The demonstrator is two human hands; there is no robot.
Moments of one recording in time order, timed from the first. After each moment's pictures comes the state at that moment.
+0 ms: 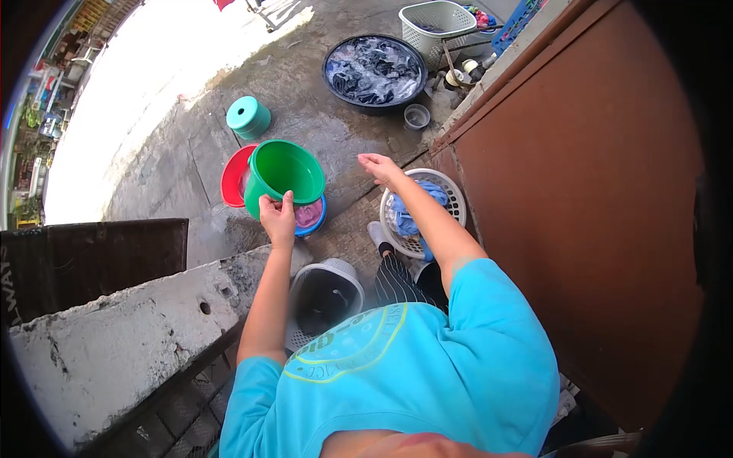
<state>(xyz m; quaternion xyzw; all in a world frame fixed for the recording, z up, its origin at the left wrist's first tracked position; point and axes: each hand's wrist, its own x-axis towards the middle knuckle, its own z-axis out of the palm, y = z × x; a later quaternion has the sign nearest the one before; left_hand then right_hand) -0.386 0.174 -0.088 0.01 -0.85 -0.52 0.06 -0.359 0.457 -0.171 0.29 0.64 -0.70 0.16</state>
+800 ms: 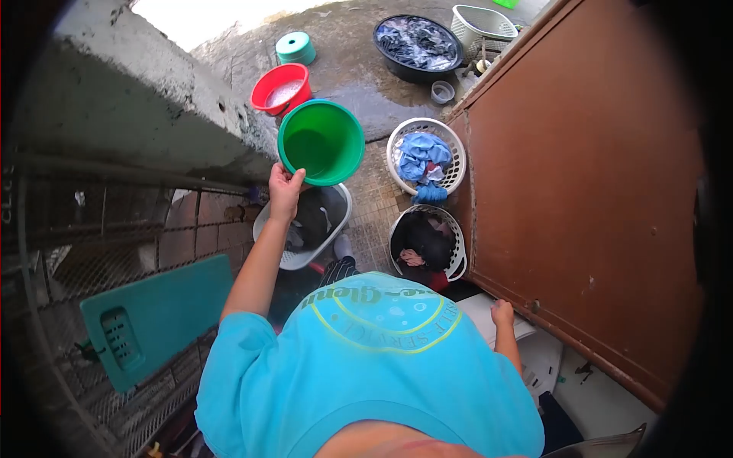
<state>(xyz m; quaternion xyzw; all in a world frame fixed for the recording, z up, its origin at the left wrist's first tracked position) -0.076 0.053 -0.030 0.06 -0.59 -0.80 -0.08 0.388 0.537 -0.098 0.48 0.81 -0.09 0.33</state>
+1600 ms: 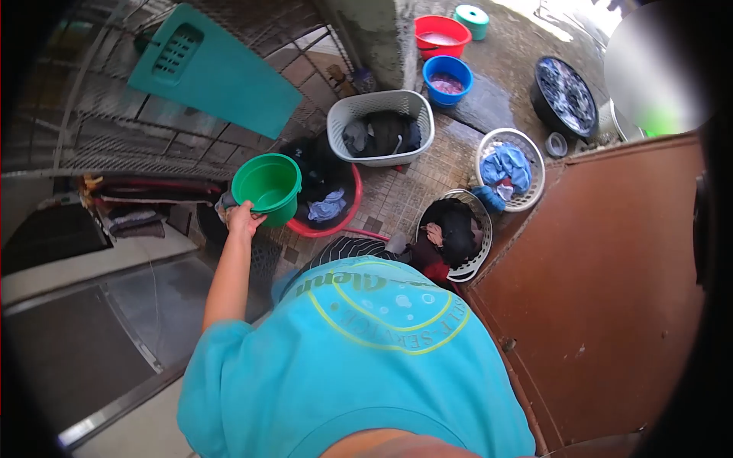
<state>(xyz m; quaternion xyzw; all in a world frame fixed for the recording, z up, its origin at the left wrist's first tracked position) 0.421 -0.136 -0.049 0.61 -0.43 -0.65 0.14 0.415 0.548 -0.093 0.05 0.98 -0.14 0.12</state>
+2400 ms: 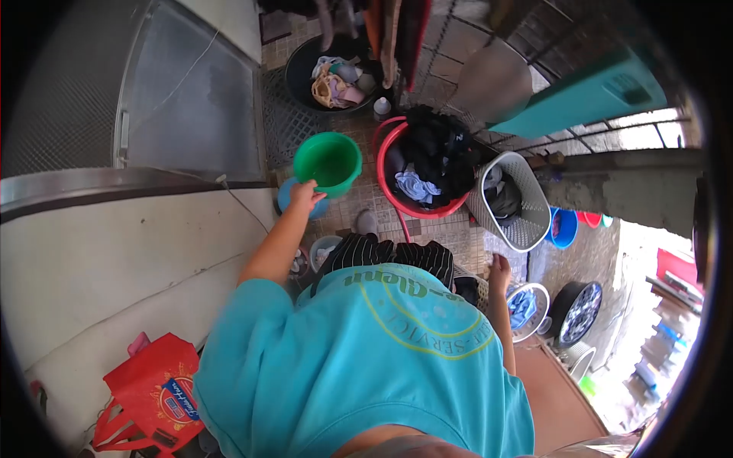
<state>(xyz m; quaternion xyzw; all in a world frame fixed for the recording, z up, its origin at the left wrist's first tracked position) 0.766 -0.134 -0.192 0.71 -0.06 -0.61 0.34 0.255 0.138 -0.115 -0.25 0.86 -0.30 0.32</state>
